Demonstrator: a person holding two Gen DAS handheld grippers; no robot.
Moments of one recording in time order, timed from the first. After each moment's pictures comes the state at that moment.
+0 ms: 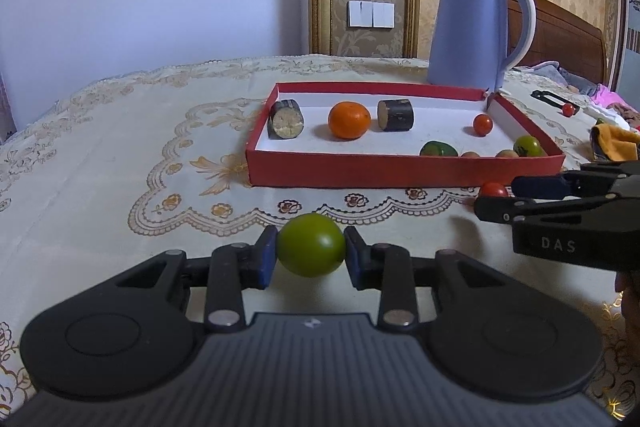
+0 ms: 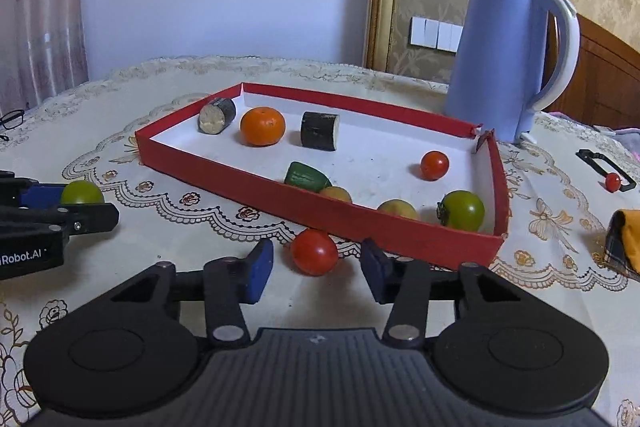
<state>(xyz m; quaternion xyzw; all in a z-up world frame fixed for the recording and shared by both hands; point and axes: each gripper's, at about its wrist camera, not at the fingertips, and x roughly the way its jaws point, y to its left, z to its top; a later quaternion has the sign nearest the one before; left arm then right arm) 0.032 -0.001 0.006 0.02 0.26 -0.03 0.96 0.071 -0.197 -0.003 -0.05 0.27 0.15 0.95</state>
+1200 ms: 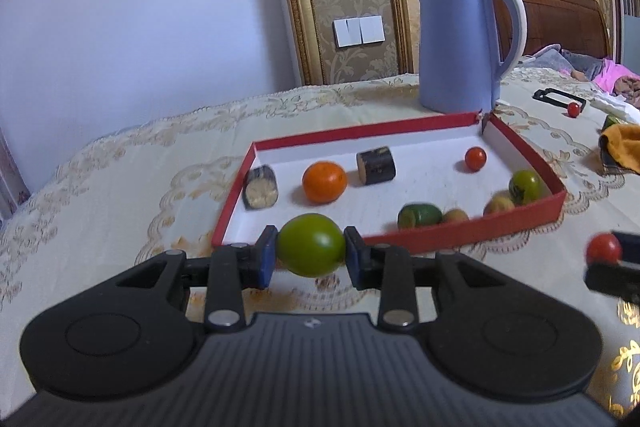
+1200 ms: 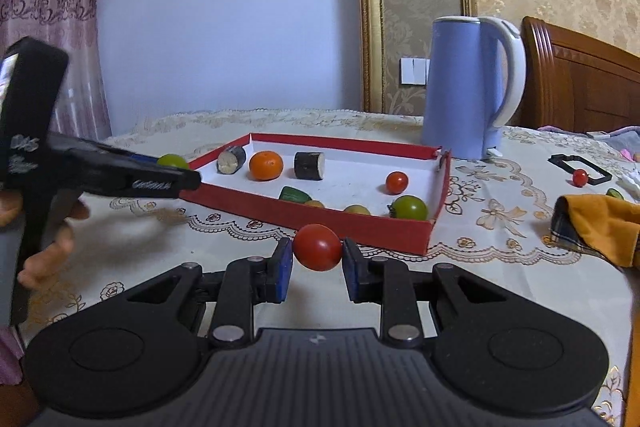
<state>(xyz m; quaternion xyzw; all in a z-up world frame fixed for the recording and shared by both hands) 0.073 -0.058 0.044 0.09 0.24 -0.01 0.97 -0.003 -0.257 0.020 0.00 0.20 0.17 0.96</state>
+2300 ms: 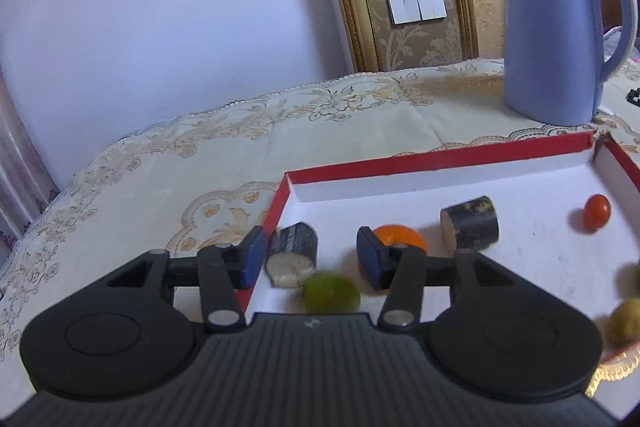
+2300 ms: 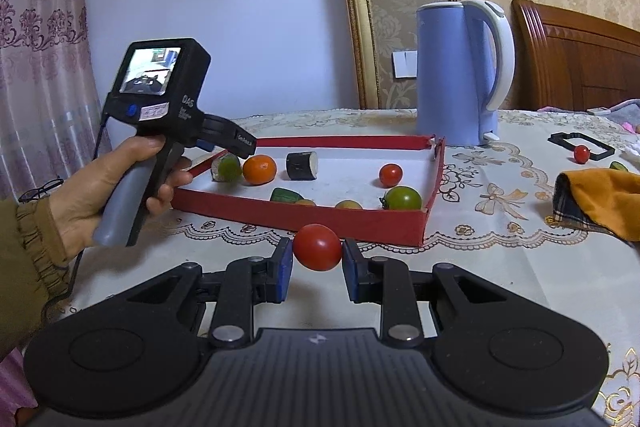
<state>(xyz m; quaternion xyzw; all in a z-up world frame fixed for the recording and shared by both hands) 0.193 -0.053 0.037 0.11 0.27 0.07 0.95 0.005 -0.270 0.010 0.04 0.20 0.18 0.96</state>
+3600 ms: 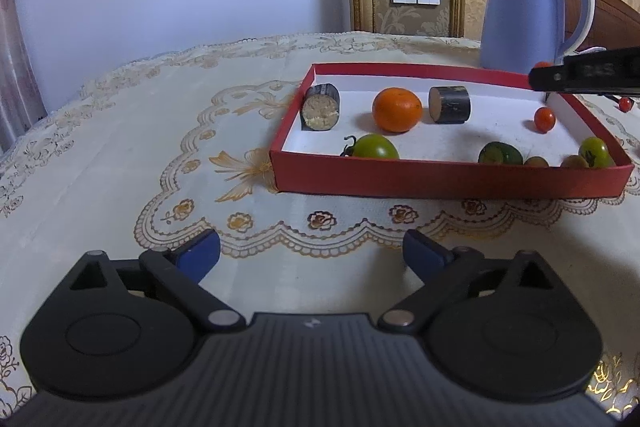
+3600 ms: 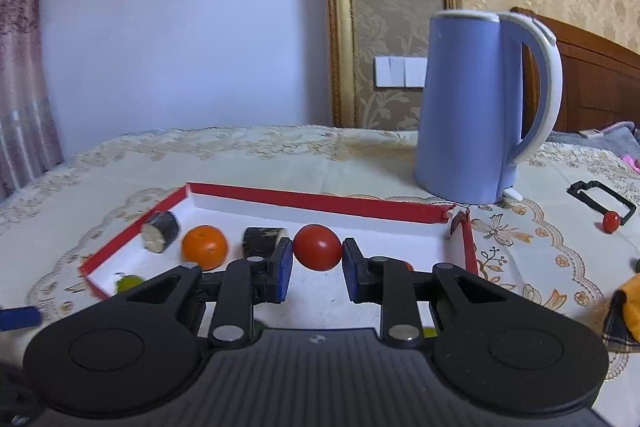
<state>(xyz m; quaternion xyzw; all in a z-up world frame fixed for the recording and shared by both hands) 0.079 -0.006 -0.002 0.03 0.30 0.05 0.95 0.151 -0.219 0.038 0.02 0.22 0.11 0.97</state>
